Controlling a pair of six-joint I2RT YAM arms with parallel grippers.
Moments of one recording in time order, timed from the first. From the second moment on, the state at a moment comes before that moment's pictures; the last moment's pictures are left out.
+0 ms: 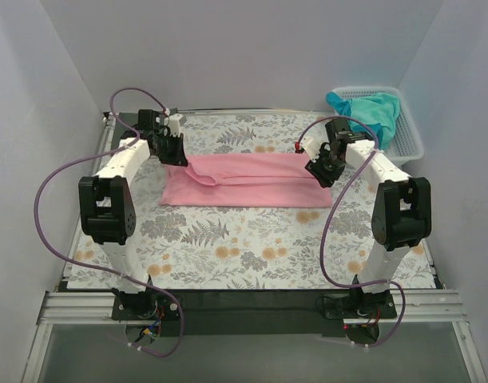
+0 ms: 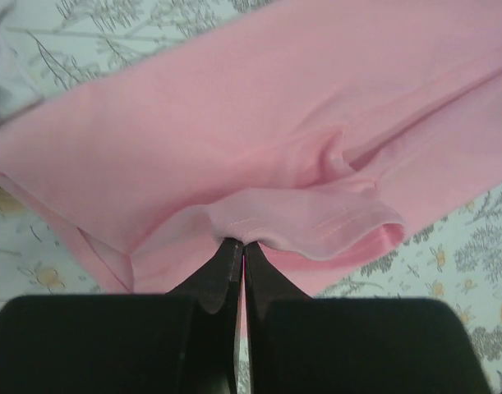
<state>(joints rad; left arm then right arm) -0.05 1.87 1.48 -0.60 0.46 0.13 0.20 1.80 1.41 -0.85 -0.19 -0.79</state>
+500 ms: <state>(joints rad) -0.05 2.10 1.67 -0.55 0.44 0.08 0.20 1.81 1.44 -0.85 -0.19 -0.79</state>
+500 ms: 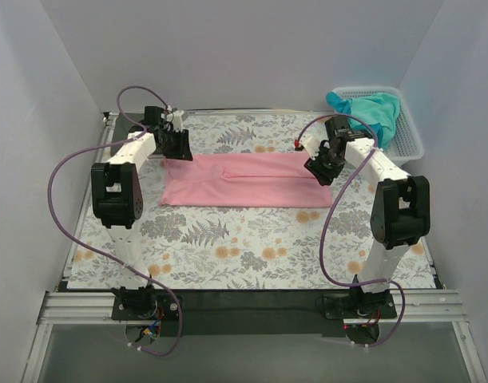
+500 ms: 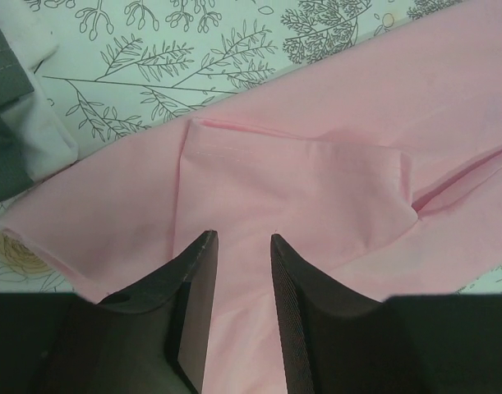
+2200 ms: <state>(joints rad) -0.24 1.89 1.25 -0.55 0.29 -0.12 0.35 1.63 1.09 -0.88 -0.23 -0.76</state>
